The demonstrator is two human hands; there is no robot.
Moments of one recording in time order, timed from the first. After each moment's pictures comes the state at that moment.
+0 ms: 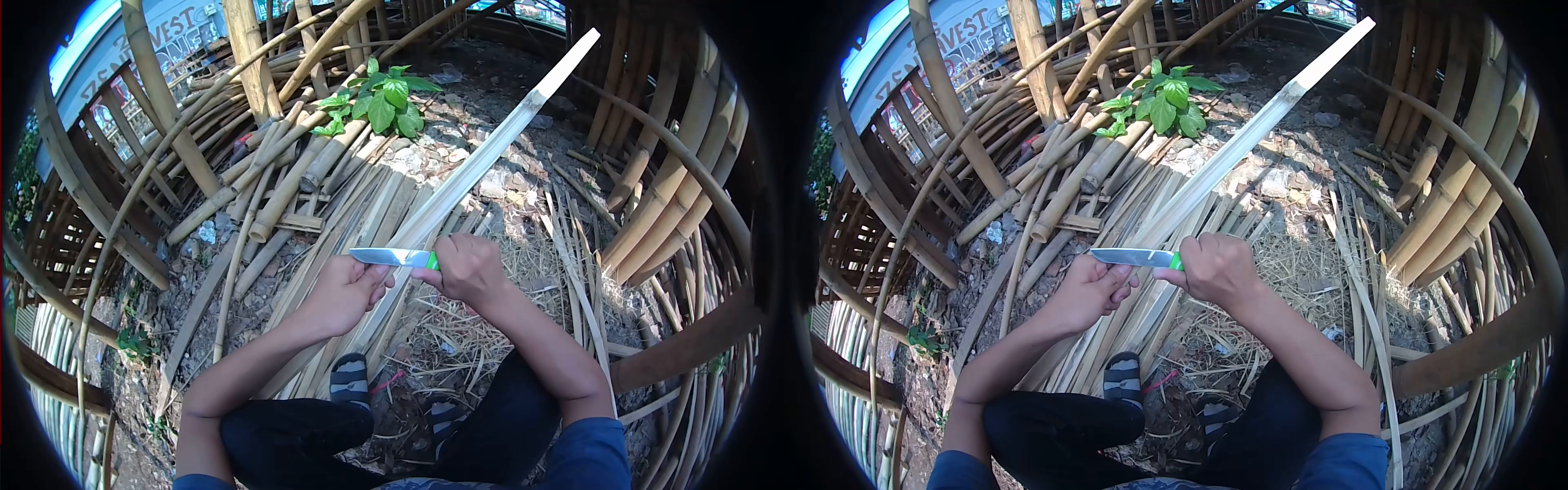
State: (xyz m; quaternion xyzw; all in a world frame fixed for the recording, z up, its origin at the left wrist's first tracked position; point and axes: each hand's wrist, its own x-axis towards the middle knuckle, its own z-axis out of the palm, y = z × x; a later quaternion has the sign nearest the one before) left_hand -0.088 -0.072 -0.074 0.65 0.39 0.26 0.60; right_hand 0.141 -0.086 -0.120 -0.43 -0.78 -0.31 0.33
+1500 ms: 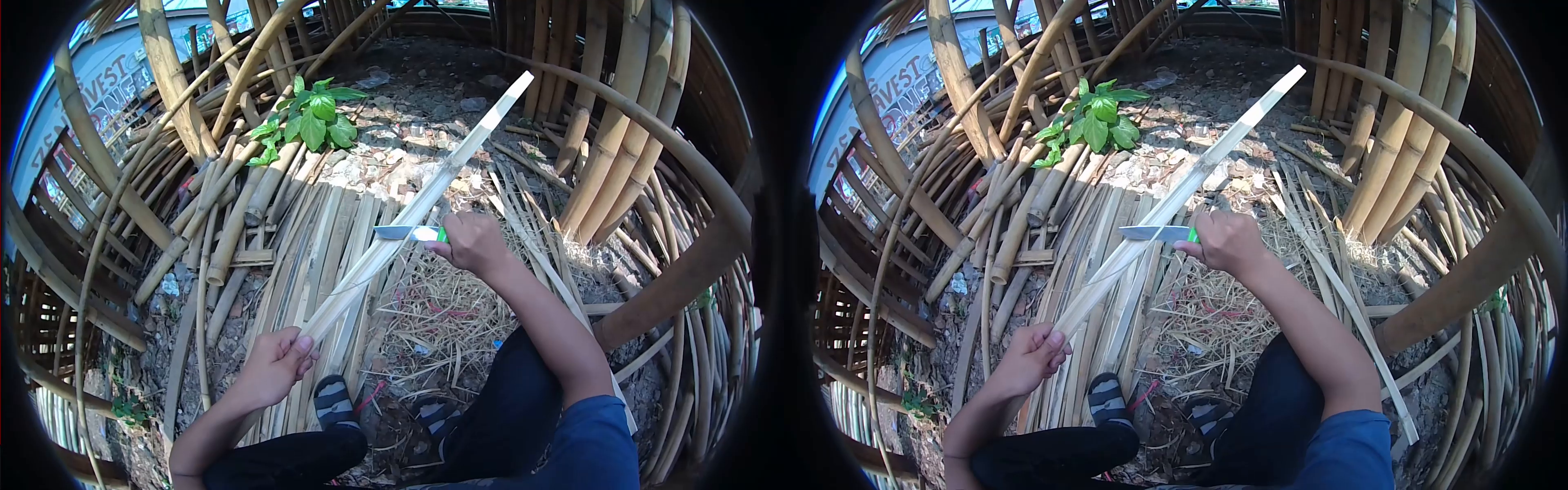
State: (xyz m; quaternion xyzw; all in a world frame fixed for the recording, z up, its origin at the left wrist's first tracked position) left_hand -0.133 -0.093 -0.088 0.68 0.44 0.14 0.57; right_hand 0.254 -0.097 -0.138 -0.51 -0.74 -0.34 0.28
